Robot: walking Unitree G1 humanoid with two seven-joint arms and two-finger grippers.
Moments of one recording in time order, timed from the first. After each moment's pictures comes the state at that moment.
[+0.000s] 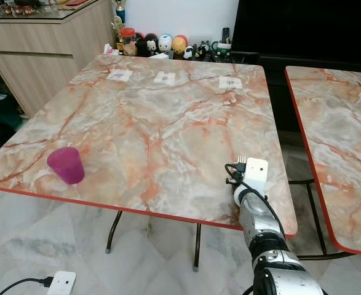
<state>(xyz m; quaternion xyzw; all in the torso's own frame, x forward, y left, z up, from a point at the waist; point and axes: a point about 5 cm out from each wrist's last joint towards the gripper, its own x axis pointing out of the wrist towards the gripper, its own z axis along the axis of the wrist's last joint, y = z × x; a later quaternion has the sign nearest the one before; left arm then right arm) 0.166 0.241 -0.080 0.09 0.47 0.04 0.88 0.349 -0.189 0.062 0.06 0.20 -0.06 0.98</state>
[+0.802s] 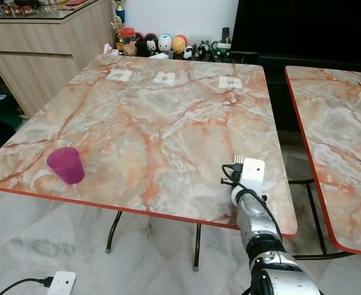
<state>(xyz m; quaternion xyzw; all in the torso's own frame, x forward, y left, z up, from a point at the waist) 0.166 0.241 -0.081 0.09 0.47 0.04 0.88 0.348 -0.178 0.063 0.05 0.17 -0.05 0.98</state>
